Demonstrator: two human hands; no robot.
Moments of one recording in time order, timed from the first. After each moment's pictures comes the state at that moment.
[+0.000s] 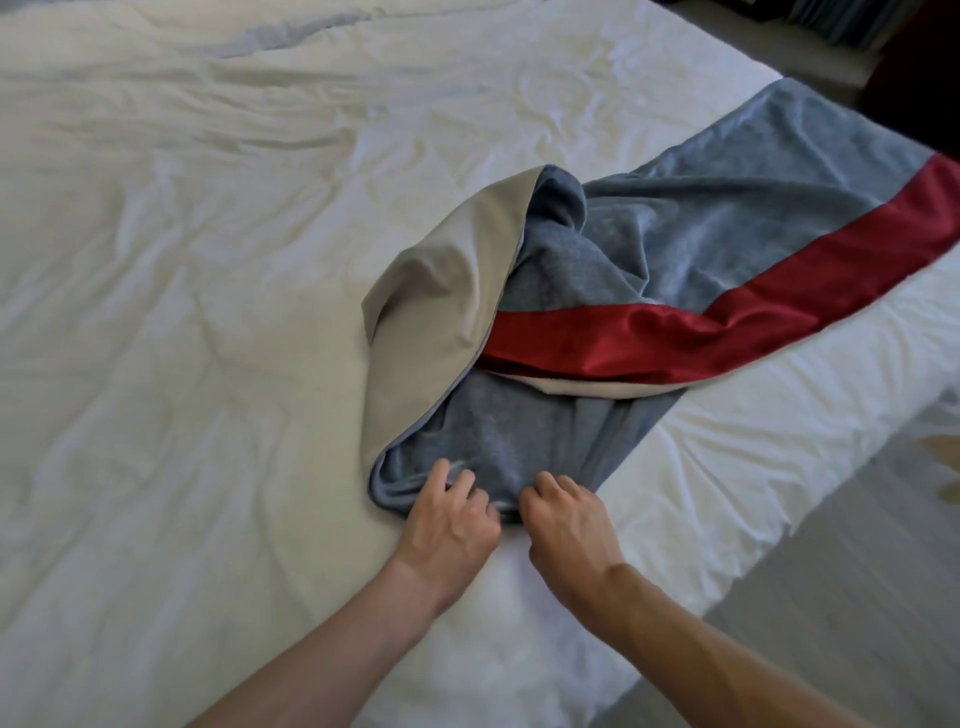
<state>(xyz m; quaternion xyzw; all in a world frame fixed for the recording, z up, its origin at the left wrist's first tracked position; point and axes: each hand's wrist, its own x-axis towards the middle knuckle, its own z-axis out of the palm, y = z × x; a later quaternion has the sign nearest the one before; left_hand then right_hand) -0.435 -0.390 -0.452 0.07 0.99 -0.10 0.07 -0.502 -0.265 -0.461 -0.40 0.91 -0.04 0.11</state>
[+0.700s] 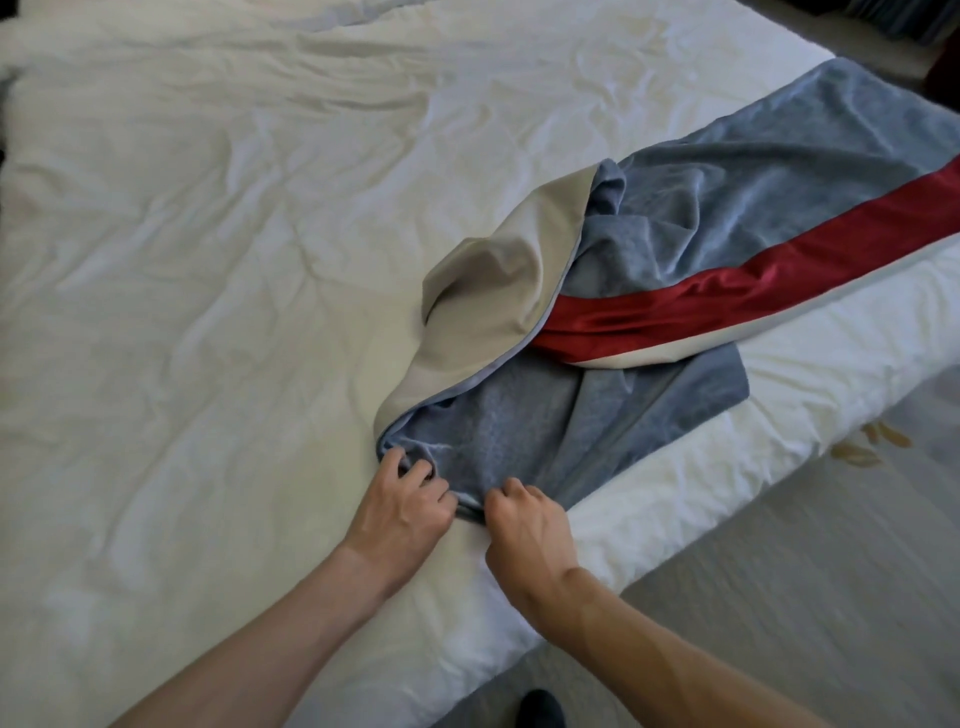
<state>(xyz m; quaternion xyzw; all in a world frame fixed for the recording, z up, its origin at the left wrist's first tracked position) -0.284 -0.421 -0.463 0.06 0.99 -0.10 0.00 -0.350 -0.286 -0.464 -0.39 0.90 -0.11 0.17</state>
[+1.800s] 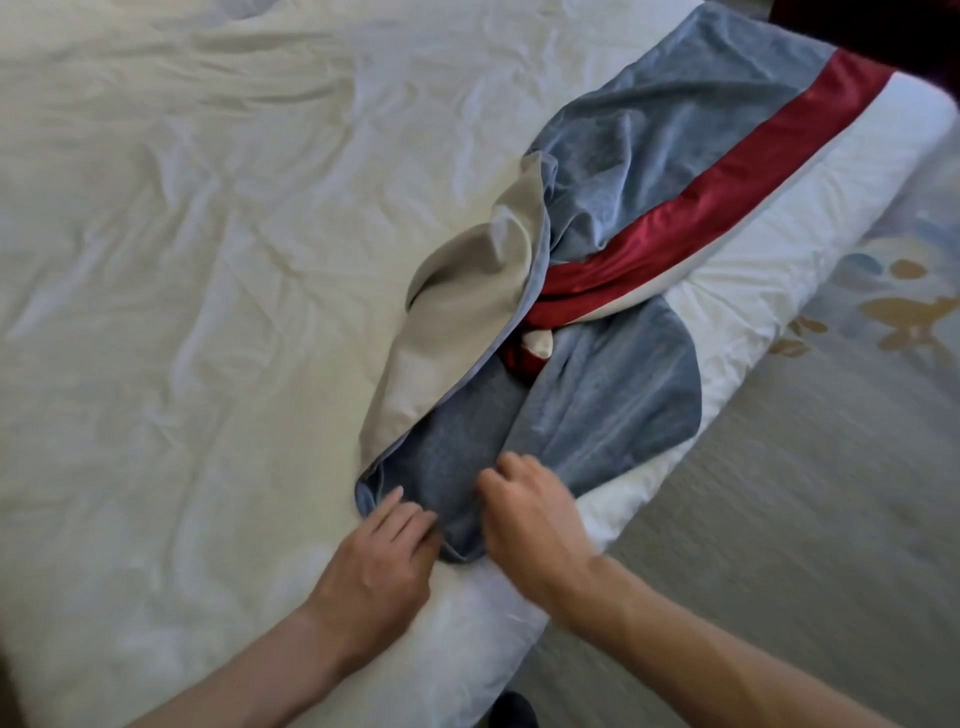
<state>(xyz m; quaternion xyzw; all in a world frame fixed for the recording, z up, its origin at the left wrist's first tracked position) -0.171 -0.484 -0.474 0.17 0.98 0.03 -0.10 -0.259 -0.325 -0.451 -0.33 0.93 -0.16 0.09</state>
